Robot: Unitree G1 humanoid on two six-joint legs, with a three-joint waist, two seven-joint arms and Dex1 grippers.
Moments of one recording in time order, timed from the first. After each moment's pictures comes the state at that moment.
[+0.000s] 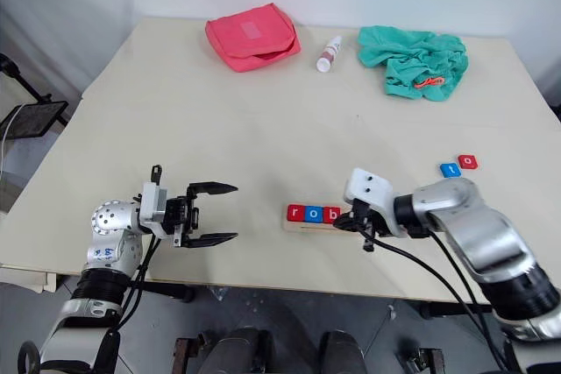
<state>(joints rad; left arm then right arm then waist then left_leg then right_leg) -0.46 0.45 0.06 0.45 -0.47 -0.35 -1.48 -0.40 -0.90 0.10 -0.41 0.34 0.81 1.12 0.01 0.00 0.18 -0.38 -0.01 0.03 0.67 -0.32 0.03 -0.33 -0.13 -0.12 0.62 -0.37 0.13</state>
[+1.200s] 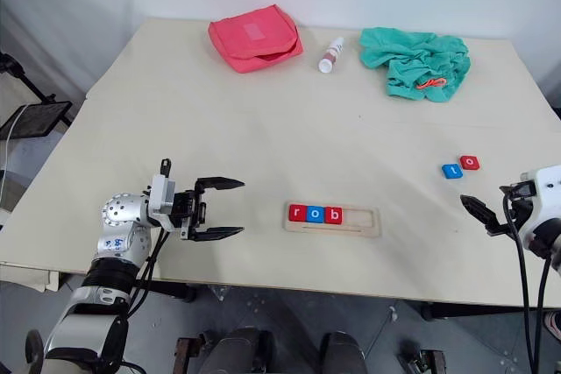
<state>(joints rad) -0.53 0.43 0.04 0.54 -0.47 -0.36 -1.50 -0.09 -0.82 -0.54 0.09 0.38 0.54 0.73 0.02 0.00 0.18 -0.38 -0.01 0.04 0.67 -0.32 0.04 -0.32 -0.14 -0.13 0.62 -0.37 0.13</state>
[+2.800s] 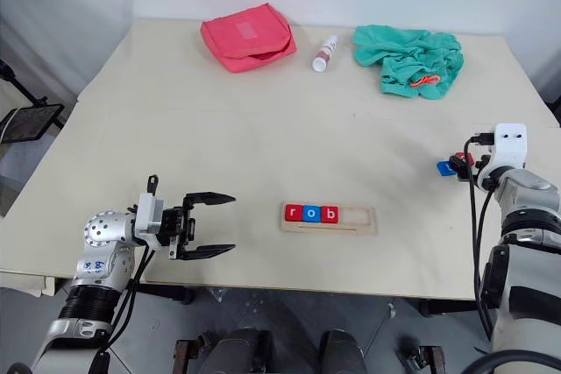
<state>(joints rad) -0.34 0.48 0.06 0.28 -0.47 -0.27 -1.42 -0.96 -0.78 -0.25 1.28 0.09 0.16 0.44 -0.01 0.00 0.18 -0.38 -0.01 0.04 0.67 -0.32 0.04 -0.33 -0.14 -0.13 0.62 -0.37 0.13</state>
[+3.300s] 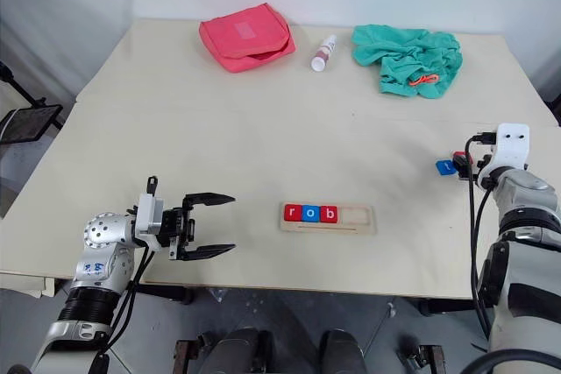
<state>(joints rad) -0.33 0.48 0.06 0.28 -0.47 -0.27 -1.41 -0.98 -0.77 -0.26 1.31 0.09 0.16 0.40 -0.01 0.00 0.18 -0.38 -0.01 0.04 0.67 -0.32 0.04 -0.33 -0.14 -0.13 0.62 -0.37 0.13</state>
